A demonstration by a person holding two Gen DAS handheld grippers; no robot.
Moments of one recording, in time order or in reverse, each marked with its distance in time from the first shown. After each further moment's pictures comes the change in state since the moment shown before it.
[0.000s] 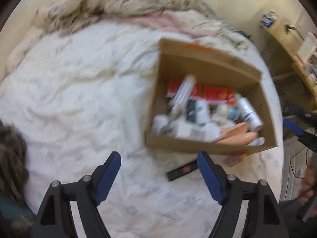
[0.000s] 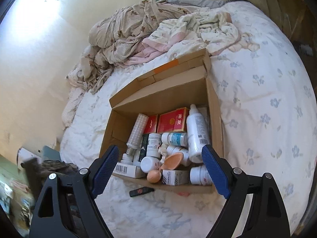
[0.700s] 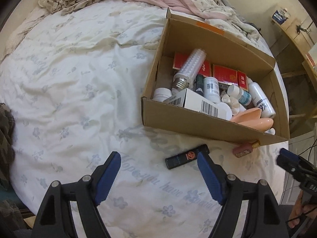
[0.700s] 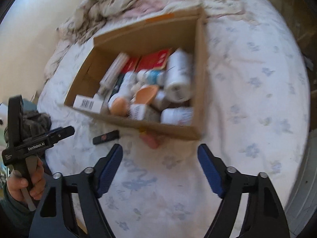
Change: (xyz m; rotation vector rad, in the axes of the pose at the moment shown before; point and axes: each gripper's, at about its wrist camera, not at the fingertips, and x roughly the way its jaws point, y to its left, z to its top) left arm 0.027 -0.003 -0.011 -0.022 0.082 0.006; right arm 0.045 -0.005 -0.064 -0.214 0.281 -0.137
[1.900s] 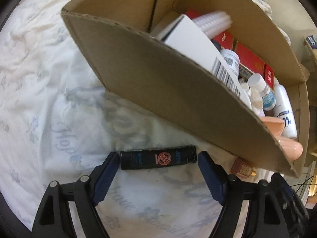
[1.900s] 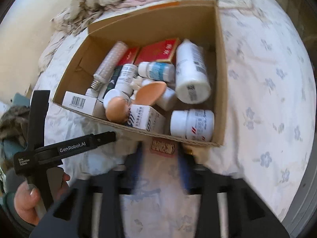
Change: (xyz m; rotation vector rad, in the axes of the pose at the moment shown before) left arm 0.082 -0.024 0.004 -0.298 0.174 -0.052; right arm 0.020 -0.001 0.011 0.004 0.039 -0.059
